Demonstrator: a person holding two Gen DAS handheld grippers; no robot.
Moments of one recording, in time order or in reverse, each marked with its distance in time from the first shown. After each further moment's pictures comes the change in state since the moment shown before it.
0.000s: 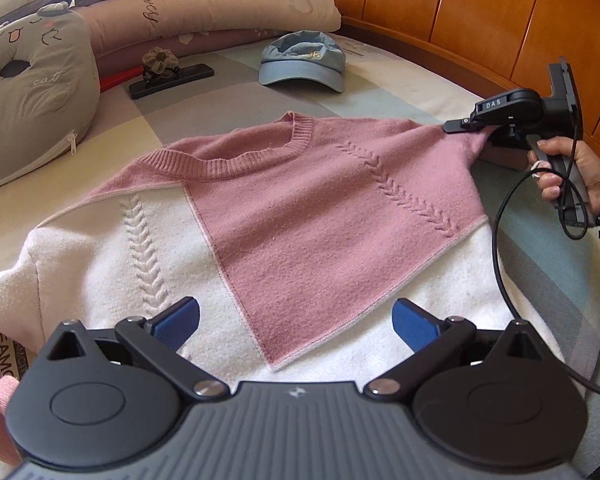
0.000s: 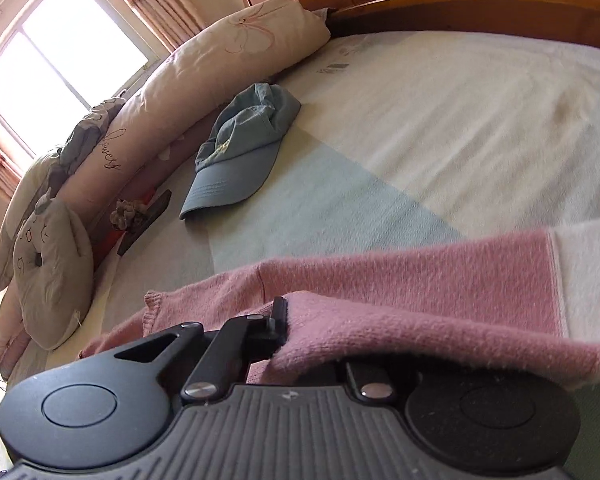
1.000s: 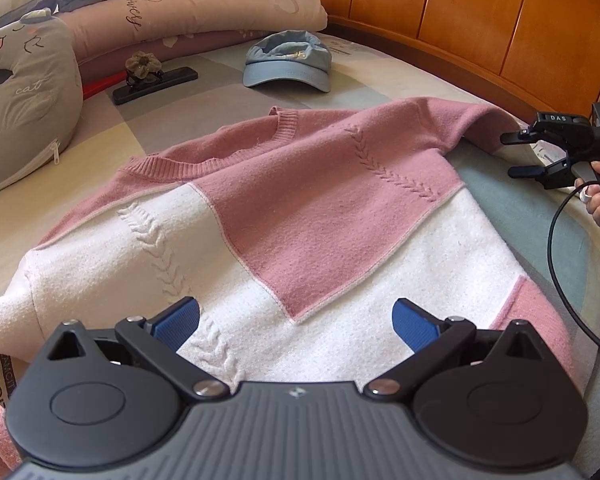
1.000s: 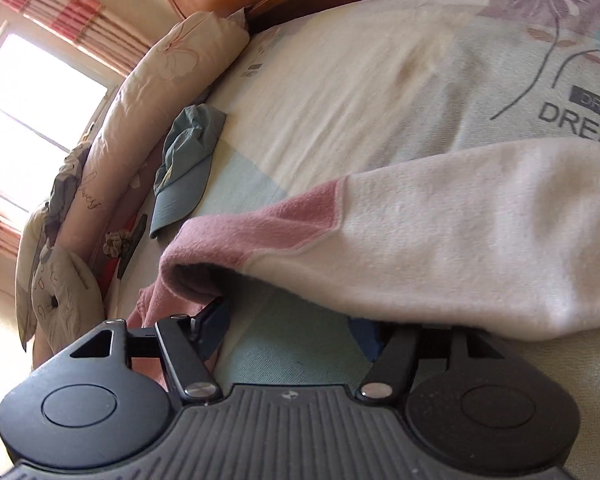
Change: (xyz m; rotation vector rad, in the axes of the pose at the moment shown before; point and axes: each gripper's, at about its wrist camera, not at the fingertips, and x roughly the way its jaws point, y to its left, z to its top) left arm 0.006 -0.006 0.004 0.037 0.000 -0.028; right arm -0.074 -0.108 -0.011 0.312 0.057 0.038
